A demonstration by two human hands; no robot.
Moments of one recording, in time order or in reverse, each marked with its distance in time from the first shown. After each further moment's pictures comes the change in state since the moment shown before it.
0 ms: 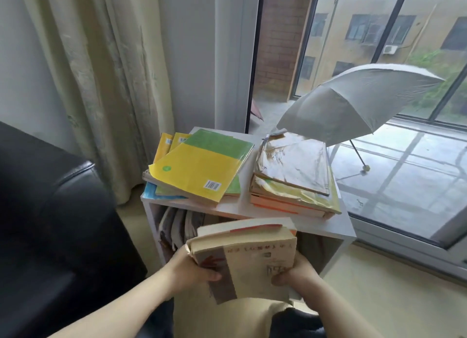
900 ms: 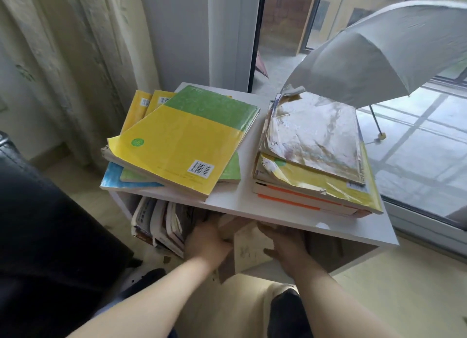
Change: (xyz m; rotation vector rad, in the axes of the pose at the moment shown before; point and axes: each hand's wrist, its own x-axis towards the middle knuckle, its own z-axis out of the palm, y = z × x) left_hand 0.110 -0.024 0.053 0.678 0.216 -0.260; right_hand 0.112 0.022 0.024 0.418 0.117 0.179
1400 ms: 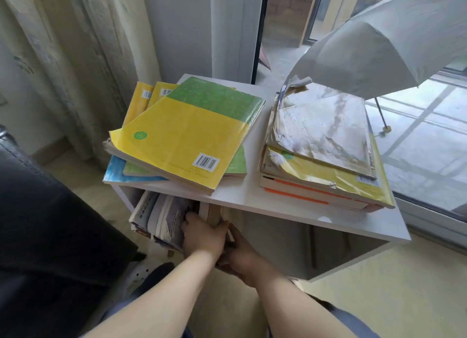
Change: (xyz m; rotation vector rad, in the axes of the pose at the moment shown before) left_hand -0.001 0.001 -0.003 -0.478 0.197 -0.371; right_hand -0.022 0.026 0.072 -0.165 -0.411 0.139
